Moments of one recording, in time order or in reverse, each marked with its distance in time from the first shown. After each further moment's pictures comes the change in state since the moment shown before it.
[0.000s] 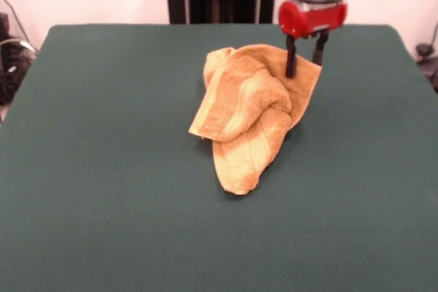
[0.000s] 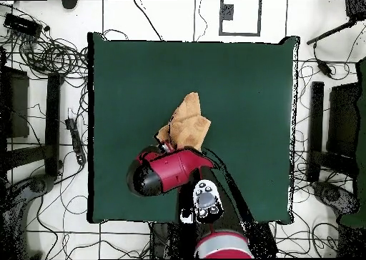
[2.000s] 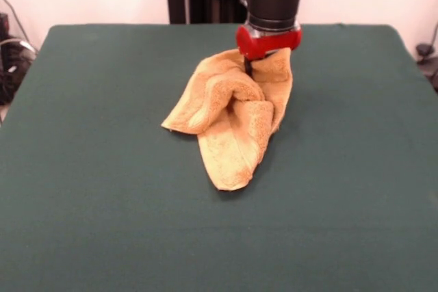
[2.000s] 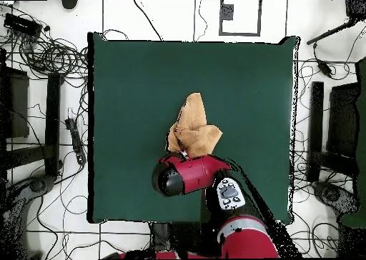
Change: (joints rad) arm -0.076 0.126 -0.057 -0.009 0.001 -0.070 0.000
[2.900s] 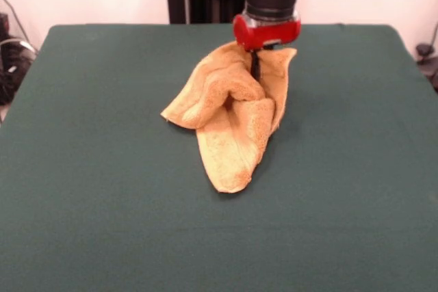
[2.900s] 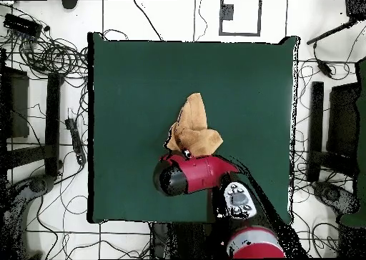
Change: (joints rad) arm -0.050 -0.089 0.040 0.037 0.036 0.068 0.000
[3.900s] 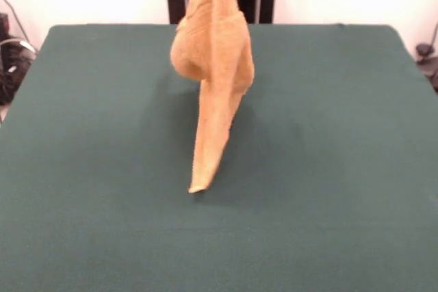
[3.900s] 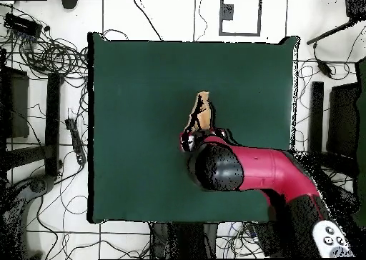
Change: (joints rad) arm -0.420 -0.376 0.394 0.090 0.166 0.254 0.000
